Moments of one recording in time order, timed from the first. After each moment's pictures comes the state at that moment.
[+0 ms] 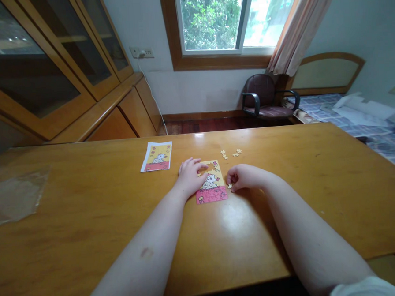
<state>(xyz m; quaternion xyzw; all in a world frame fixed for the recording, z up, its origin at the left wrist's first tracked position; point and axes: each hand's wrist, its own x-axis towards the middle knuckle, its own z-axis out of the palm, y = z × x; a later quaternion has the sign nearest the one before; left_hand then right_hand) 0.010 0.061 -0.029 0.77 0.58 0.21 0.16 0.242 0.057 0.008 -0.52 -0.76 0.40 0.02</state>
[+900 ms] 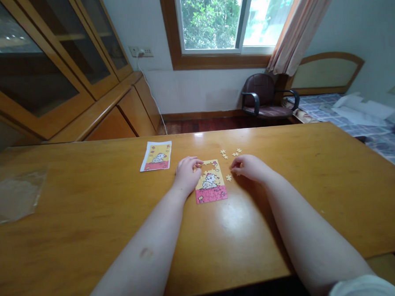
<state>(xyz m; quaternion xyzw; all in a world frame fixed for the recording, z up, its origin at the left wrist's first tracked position) 0.007 0.065 -0.028 0.72 0.61 0.29 0.18 0.257 0.071 0.001 -0.62 -0.73 0.26 0.11</state>
